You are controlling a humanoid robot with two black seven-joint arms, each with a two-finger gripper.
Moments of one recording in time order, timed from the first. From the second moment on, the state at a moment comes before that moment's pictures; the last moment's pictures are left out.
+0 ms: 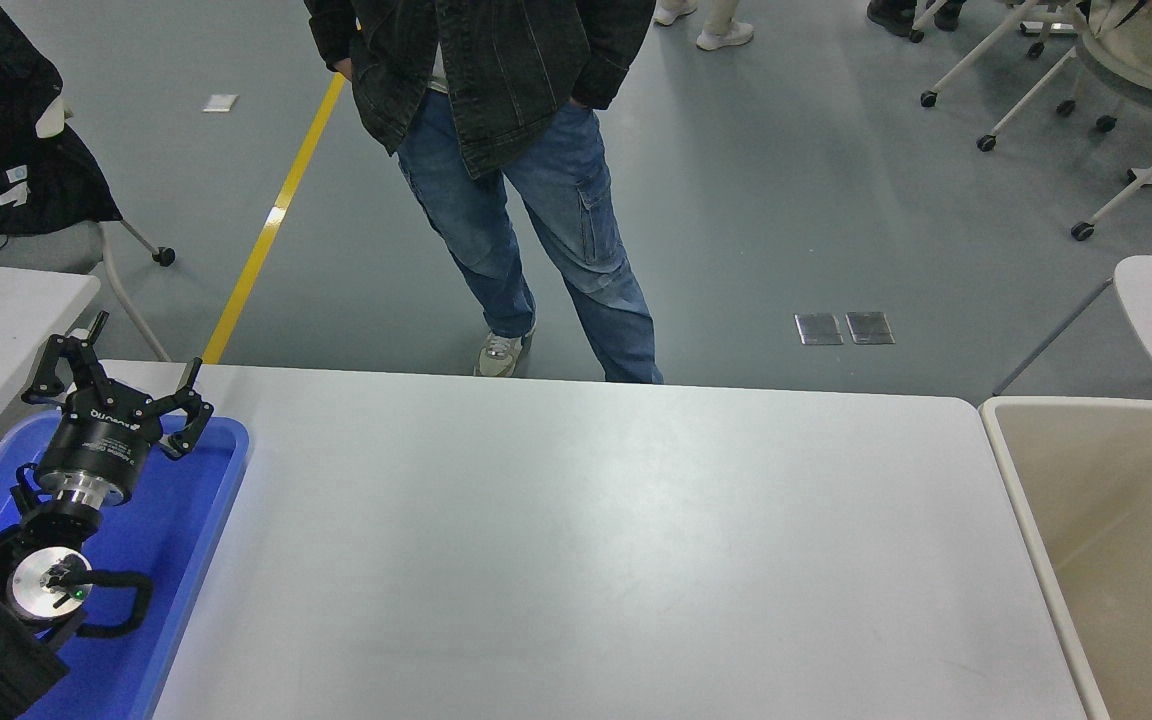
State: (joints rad) left arm -0.55 0.46 -0.62 -0.39 -0.23 -0.70 -0.58; right arm 0.68 -0.45 0.21 -0.06 0.18 -0.08 0.05
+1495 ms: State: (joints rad) left arm -0.55 0.46 -0.62 -0.39 -0.23 -0.70 -0.58; right arm 0.58 -0.27 0.31 -0.06 0.18 -0.12 0.06
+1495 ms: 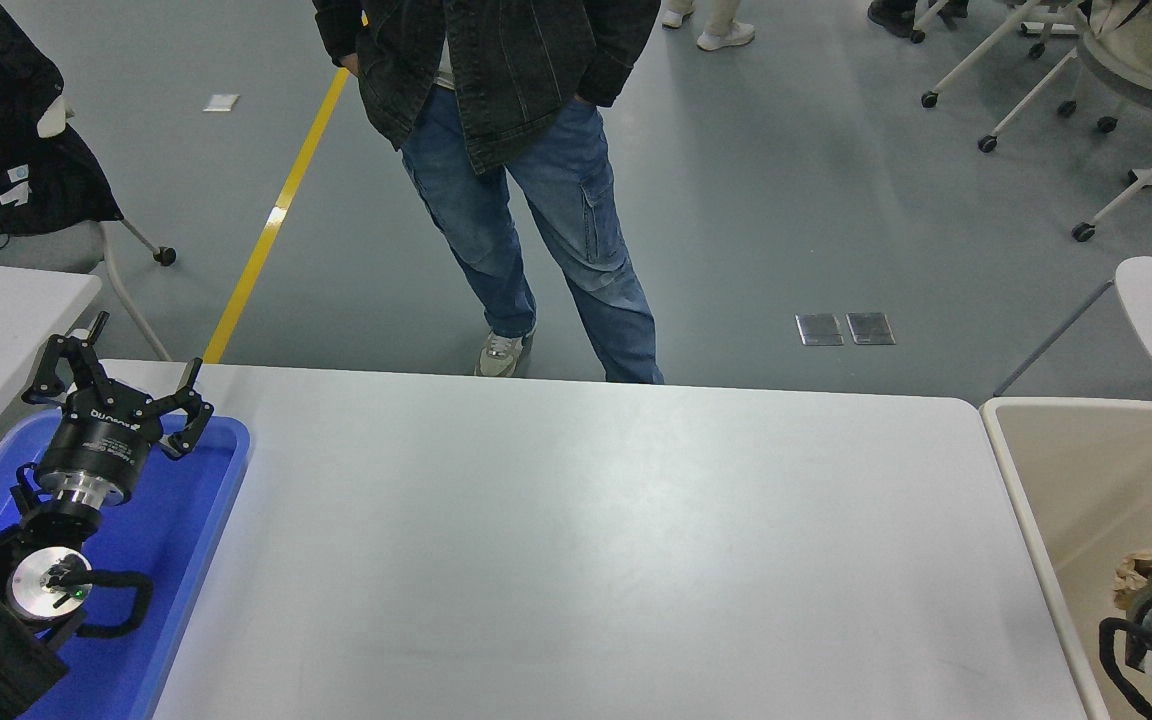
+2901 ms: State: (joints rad) left arm -0.55 0.46 -0.62 -0.39 -0.23 -0.70 -0.58; right arm 0.94 -0.73 0.42 0.41 0.05 -0.10 0.06
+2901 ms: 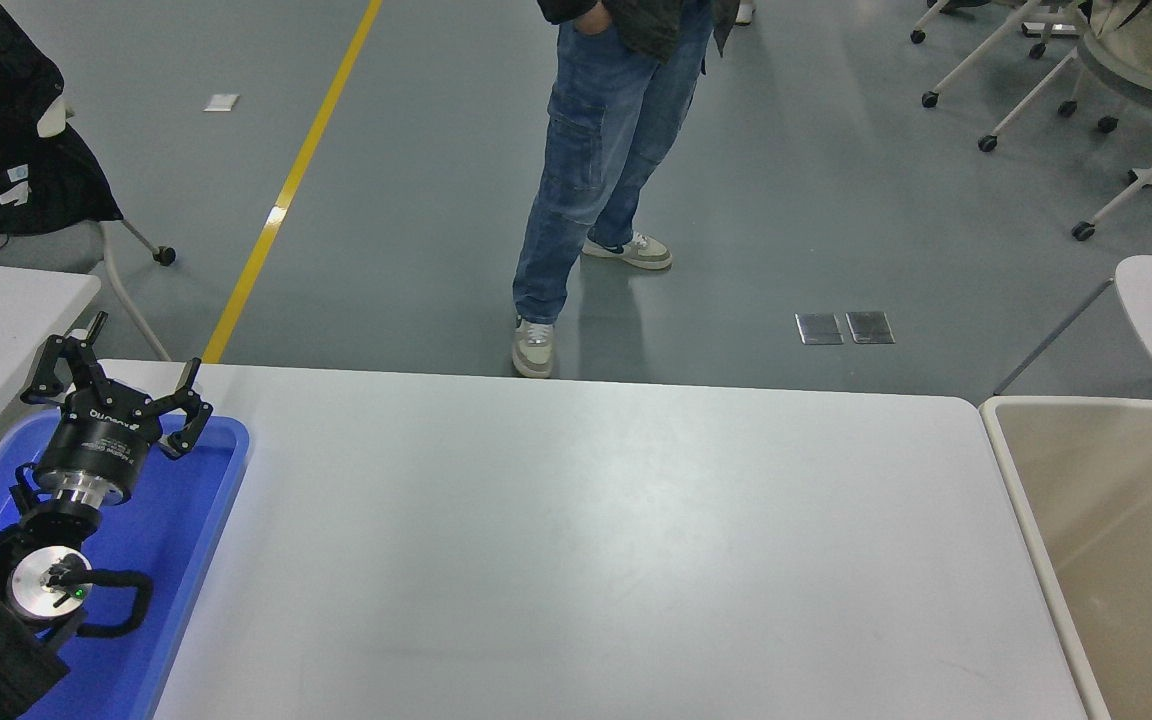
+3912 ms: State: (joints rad) left arm -0.55 0.46 -0.62 -0.39 -0.23 -0.70 -0.58; right arm 0.83 -0.66 0.78 0.75 -0.04 -0.06 0.33
